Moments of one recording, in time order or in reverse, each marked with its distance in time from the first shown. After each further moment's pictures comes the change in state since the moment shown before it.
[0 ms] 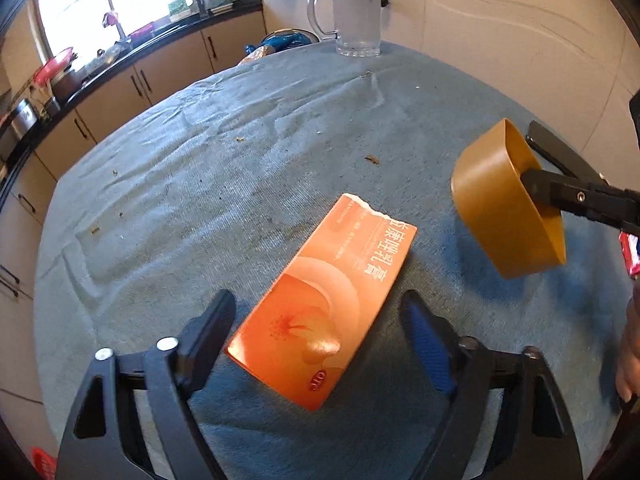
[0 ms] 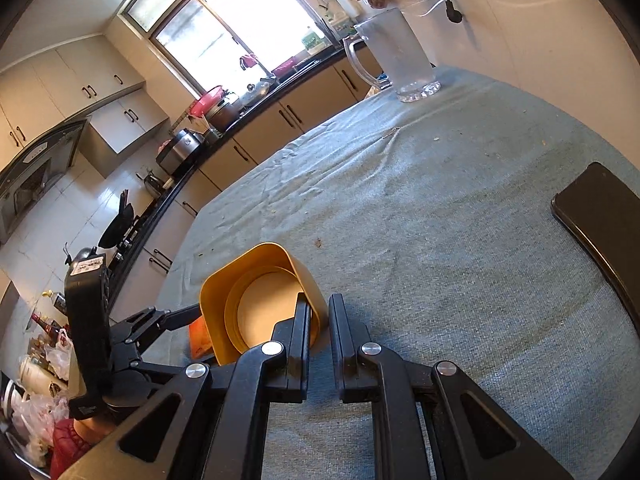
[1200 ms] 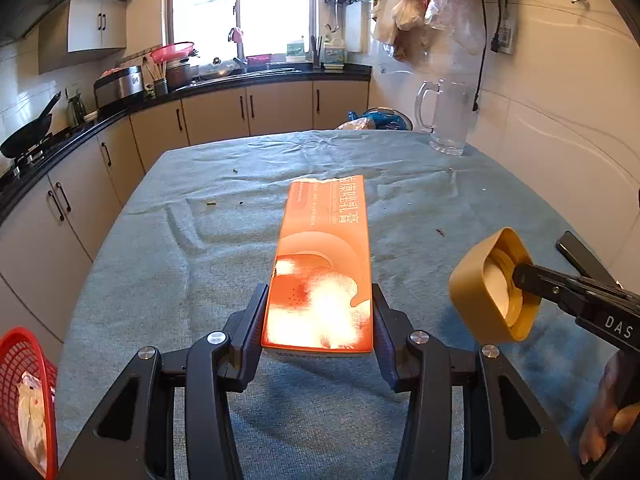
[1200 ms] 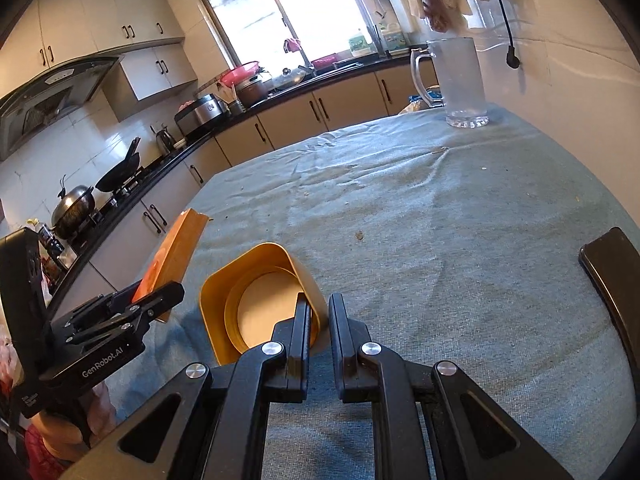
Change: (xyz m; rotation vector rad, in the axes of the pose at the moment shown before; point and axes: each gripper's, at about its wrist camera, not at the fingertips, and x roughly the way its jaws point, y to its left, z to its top) left arm -0.073 0.027 -0.056 -0.317 -0.293 0.182; right arm 0.013 0.052 -0.019 -0.254 0.002 -0.046
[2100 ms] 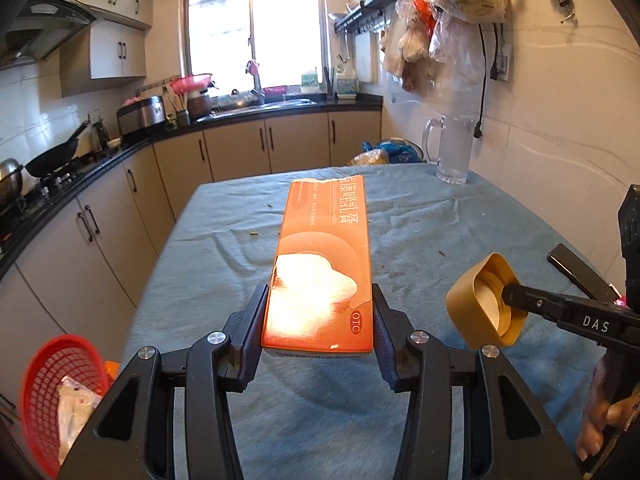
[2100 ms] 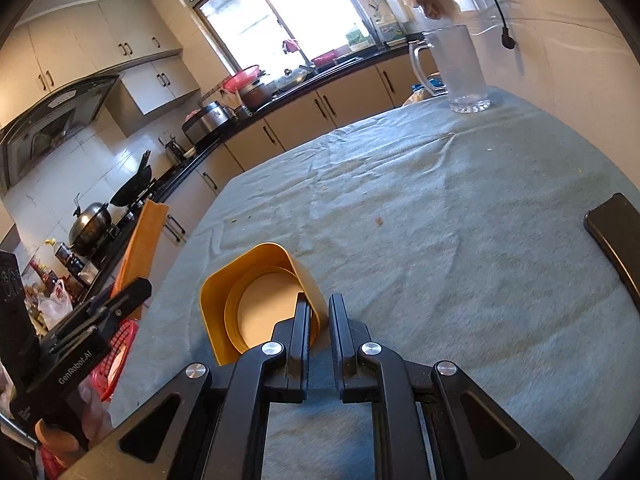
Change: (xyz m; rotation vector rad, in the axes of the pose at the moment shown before) left arm -0.074 0.010 -0.005 0.013 -0.115 0.080; right arm -0.018 0.015 -0.009 0.076 0.015 0.072
